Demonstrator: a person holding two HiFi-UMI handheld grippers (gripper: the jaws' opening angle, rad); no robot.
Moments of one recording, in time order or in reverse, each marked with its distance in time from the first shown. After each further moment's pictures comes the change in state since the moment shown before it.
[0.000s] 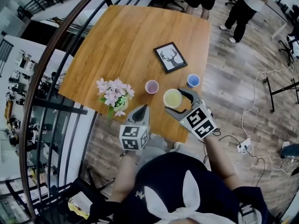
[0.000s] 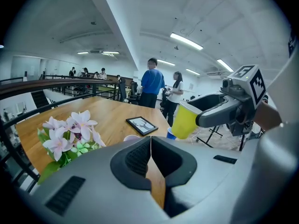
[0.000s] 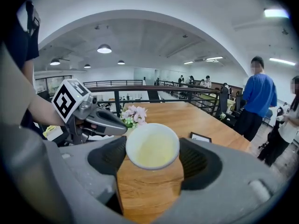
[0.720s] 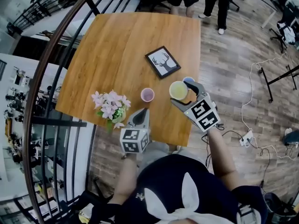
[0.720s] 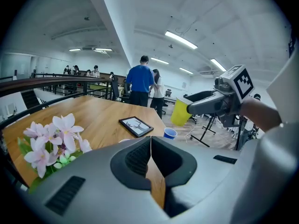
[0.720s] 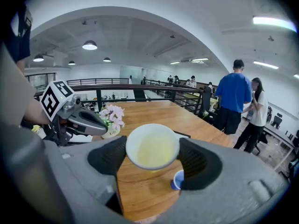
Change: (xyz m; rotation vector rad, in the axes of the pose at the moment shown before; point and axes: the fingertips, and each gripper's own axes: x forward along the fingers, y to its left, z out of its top) left arm 0.030 -0.004 0.014 0.035 0.024 -0.088; right arm -0.009 -0.076 -0.005 0.054 0.020 -0.174
